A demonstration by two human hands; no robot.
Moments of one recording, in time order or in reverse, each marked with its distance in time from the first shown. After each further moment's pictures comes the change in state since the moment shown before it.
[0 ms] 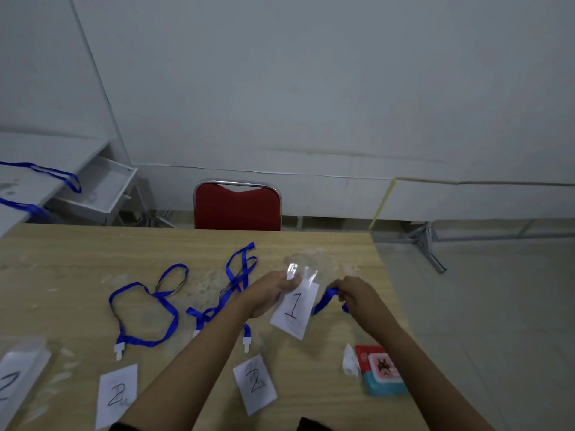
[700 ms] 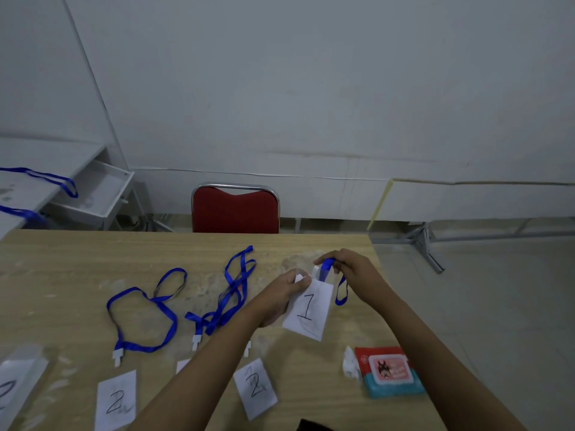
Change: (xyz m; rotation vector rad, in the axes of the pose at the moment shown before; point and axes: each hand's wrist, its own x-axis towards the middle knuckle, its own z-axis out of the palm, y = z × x) left_hand -0.002 0.004 0.024 -0.022 -0.024 0.100; right_hand 0.033 -0.024 -0.042 0.265 0.073 -0.057
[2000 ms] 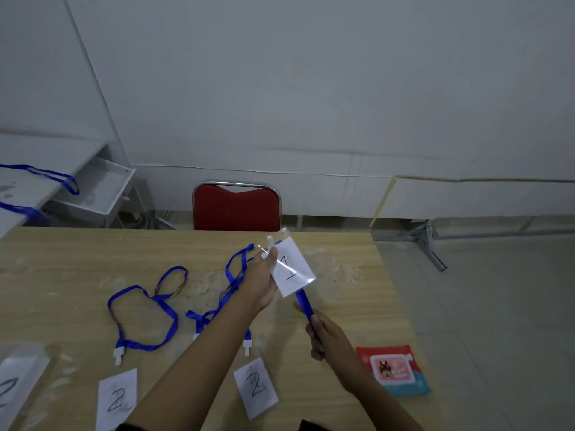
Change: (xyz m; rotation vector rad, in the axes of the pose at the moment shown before) left_hand 0.018 0.015 -0.021 -0.528 0.476 0.089; right_hand -0.081 -0.017 0.106 0.897 -0.011 0.469
